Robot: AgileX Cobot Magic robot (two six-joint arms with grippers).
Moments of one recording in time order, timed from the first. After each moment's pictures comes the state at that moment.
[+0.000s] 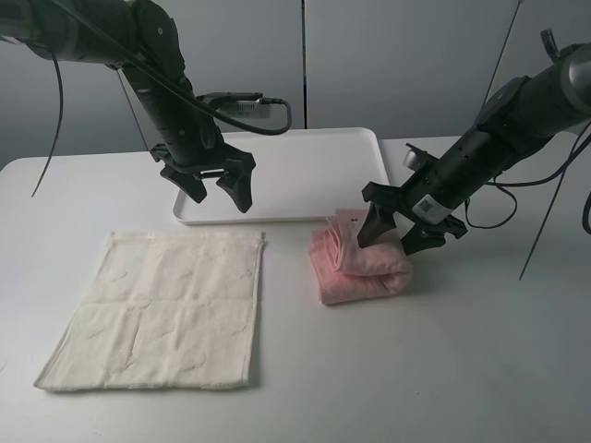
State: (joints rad) left arm -0.41 2.12 -1.63 -0.21 1.05 0.16; right arm 0.19 2.05 -1.09 0.79 0.78 -0.43
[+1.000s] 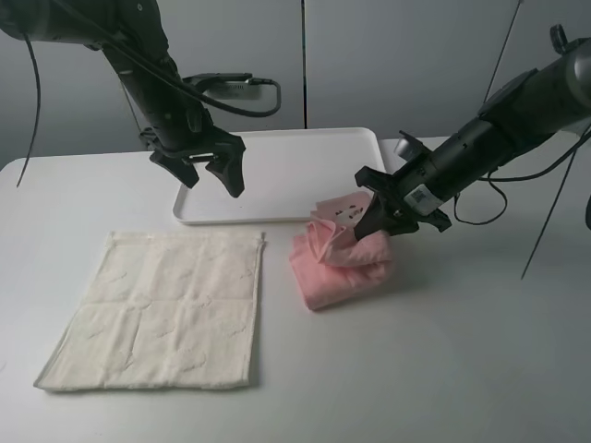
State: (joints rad) left arm -0.38 2.05 -1.63 -0.21 1.05 0.18; right arm 0.19 2.02 -1.09 0.96 0.85 -0.59
